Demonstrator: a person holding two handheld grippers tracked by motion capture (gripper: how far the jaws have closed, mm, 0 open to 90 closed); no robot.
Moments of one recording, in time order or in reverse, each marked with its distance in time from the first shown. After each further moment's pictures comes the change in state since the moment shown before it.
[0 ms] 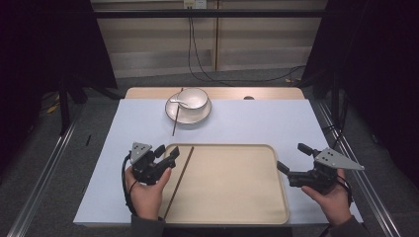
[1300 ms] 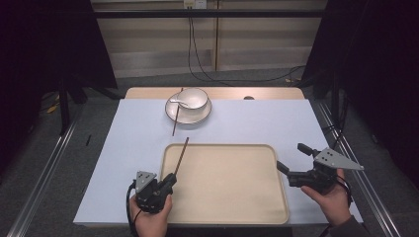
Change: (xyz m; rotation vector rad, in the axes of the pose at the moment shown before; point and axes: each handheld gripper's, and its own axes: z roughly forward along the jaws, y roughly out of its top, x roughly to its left) left arm -0.021 -0.068 -0.032 0.128 0.052 -0.054; right arm 0.001 0.000 0.001 0.002 -0.001 0.004
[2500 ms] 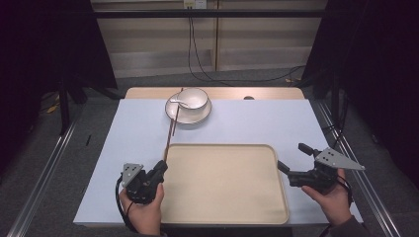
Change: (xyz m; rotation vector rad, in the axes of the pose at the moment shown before) left arm 0.012 0.022 -0.010 -0.157 0.015 -0.053; right arm -0.002 0.000 -0.001 -0.005 0.005 0.002
